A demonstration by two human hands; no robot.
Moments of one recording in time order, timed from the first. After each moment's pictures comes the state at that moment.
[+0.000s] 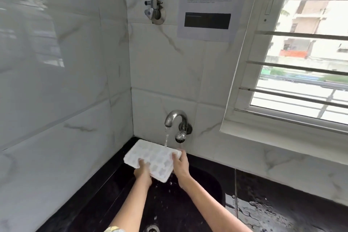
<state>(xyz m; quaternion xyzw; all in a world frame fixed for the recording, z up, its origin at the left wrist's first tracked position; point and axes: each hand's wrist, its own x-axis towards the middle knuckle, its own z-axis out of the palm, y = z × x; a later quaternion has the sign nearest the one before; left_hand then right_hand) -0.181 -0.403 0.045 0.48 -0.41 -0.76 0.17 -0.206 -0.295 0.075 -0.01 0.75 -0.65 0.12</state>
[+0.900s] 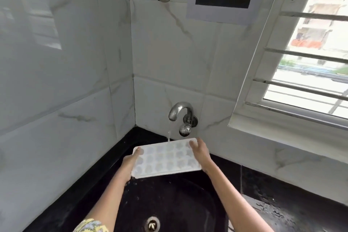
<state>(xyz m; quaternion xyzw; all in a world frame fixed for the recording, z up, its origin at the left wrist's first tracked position) -0.179 -0.467 0.031 0.41 -0.61 -0.68 0.04 -0.278 -0.252 0.072 -0.08 0.85 -0.52 0.10</state>
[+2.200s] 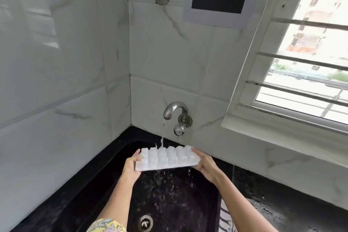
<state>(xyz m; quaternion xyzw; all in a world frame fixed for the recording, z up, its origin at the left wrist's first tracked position) -0.180 -0.438 0.016 0.32 -0.32 -0.89 0.11 -0.276 -0.200 0.048 0.01 0.66 -0.69 0.28</state>
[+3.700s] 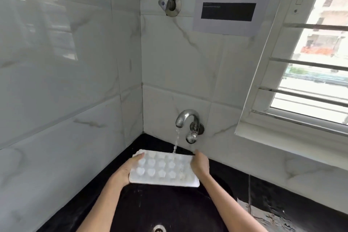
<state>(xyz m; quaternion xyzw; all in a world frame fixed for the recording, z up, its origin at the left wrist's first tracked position) -0.158 -0.498 0.045 0.31 -0.54 -0.79 -0.04 -0.273 -0.277 0.047 -0.06 0.93 -0.35 0.04</state>
